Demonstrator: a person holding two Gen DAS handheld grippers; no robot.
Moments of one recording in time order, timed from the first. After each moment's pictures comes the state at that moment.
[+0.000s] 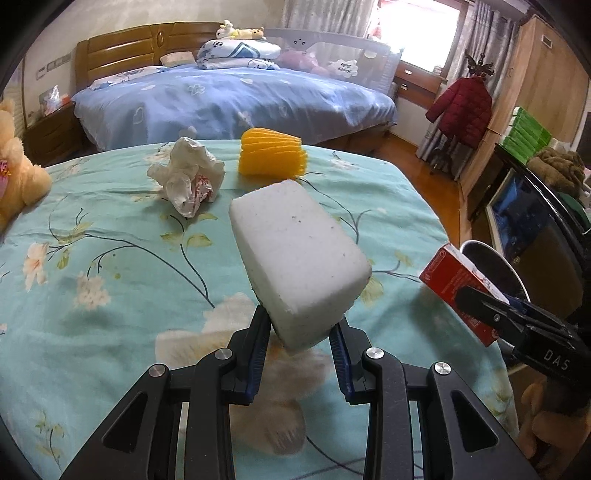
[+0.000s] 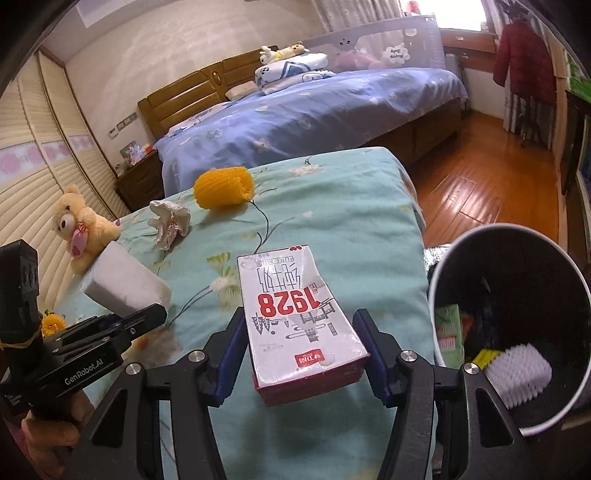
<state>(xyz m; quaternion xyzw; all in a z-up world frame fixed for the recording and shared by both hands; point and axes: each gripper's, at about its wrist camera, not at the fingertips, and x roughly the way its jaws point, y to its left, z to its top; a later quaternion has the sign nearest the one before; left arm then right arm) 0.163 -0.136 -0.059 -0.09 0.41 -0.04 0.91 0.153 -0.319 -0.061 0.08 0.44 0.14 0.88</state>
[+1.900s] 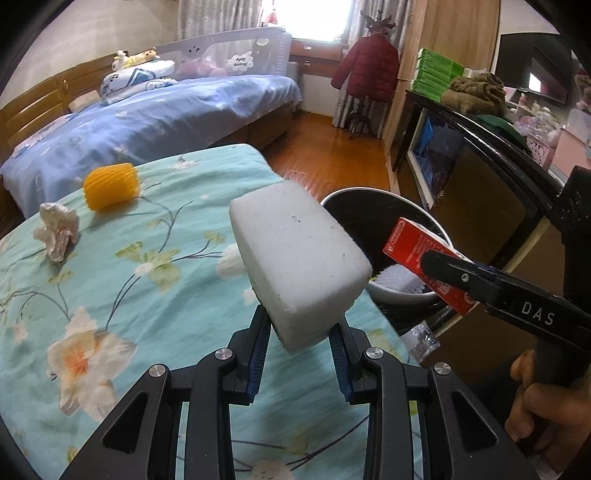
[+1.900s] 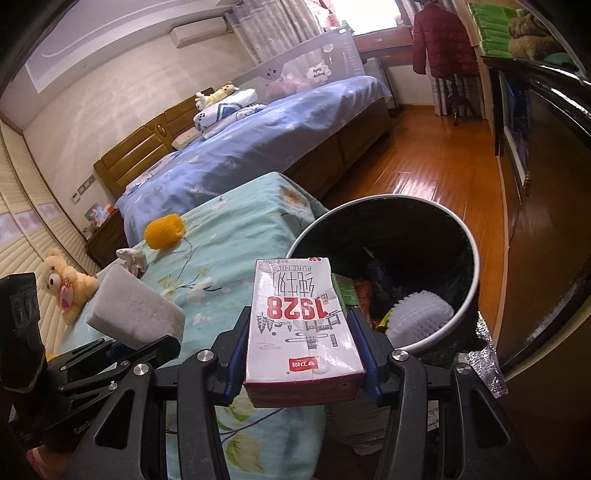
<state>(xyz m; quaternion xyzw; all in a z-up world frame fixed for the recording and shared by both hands) 0.142 -0.262 -0.044 0.00 0.40 -0.17 0.90 0.086 -0.430 -0.045 0.16 0.40 0.04 0.90</state>
